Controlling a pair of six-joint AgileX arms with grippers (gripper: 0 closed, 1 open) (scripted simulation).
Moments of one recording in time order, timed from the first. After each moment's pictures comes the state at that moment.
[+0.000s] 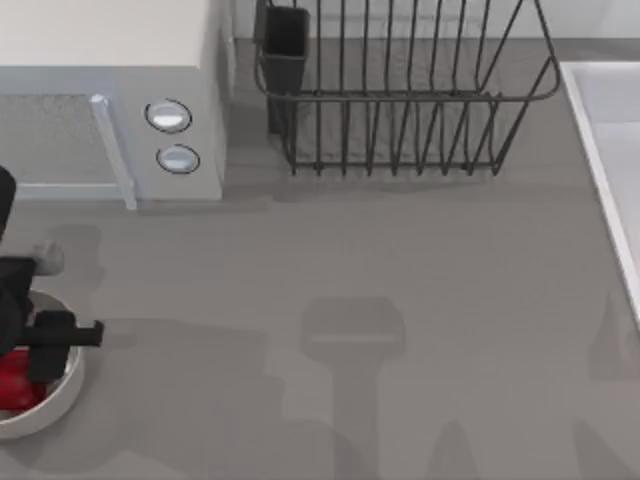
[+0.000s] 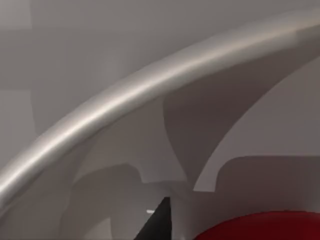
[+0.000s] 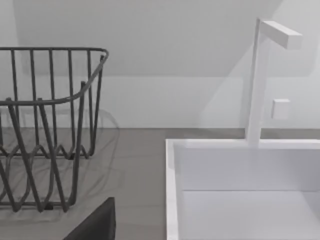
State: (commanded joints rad) left arm -0.03 1.72 0.73 -0.58 0.00 -0.01; right arm 0.00 0.00 0.00 0.00 0.00 0.00
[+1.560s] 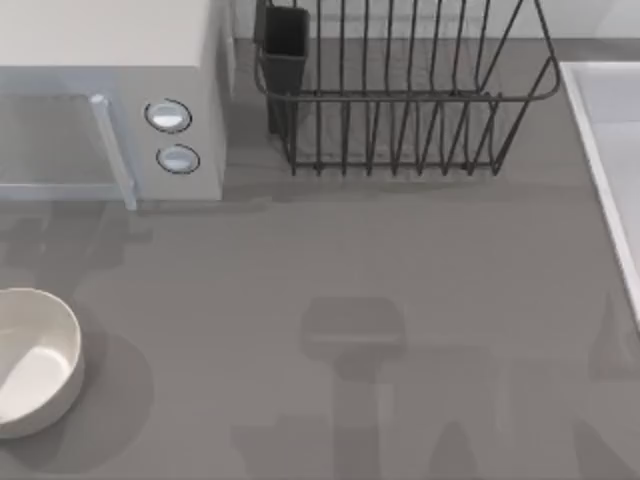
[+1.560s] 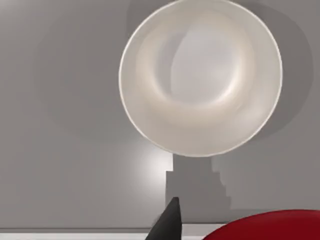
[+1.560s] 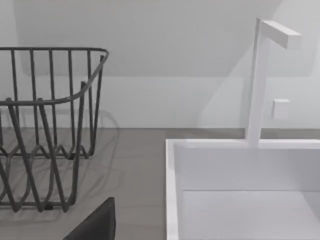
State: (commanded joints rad) left arm -0.04 1.54 1.72 -1.69 -0.01 -0.01; right arm 0.00 0.00 0.00 0.00 0.00 0.00
